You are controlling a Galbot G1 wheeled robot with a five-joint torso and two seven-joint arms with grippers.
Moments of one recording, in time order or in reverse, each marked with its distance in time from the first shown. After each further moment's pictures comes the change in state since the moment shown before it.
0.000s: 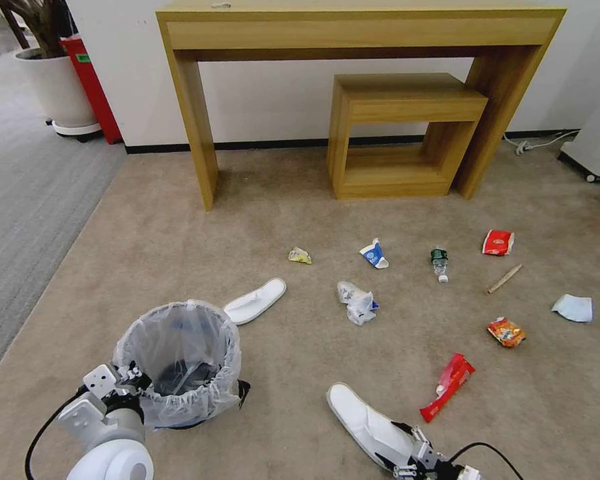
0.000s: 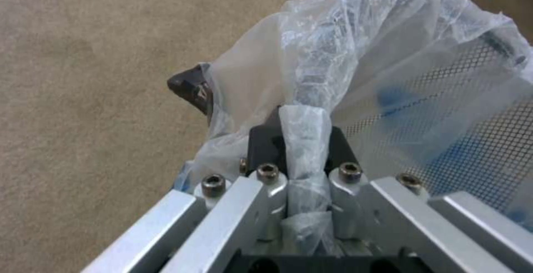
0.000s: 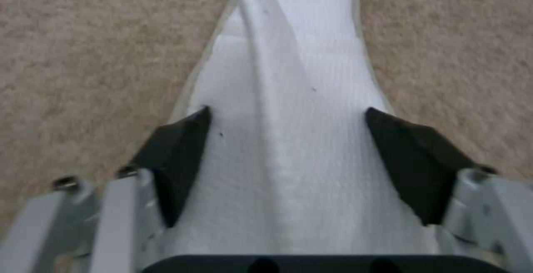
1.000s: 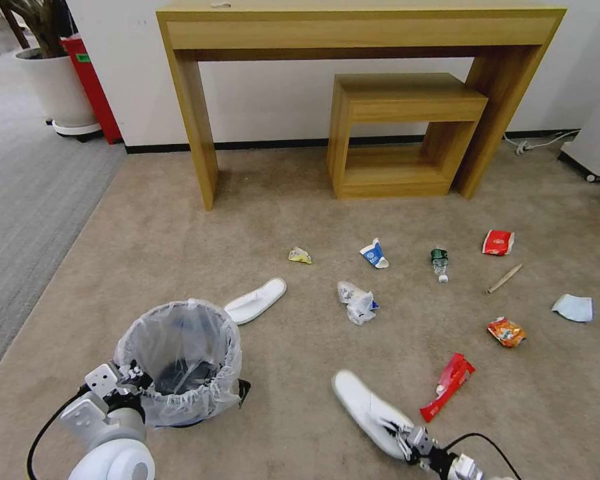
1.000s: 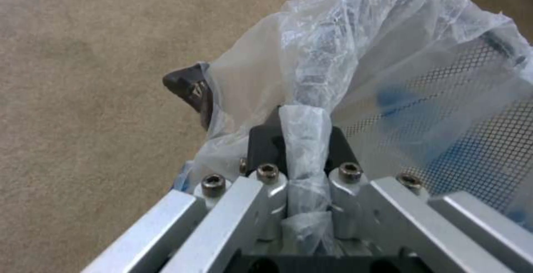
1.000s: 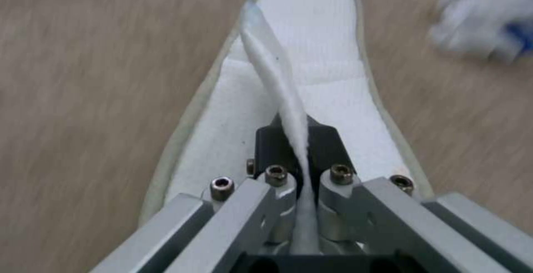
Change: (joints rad) left arm -0.006 0.010 0.007 0.020 0.005 -0.012 0.004; right arm -0.029 -0.033 0.133 0.134 0.039 0.027 0.003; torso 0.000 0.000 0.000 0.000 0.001
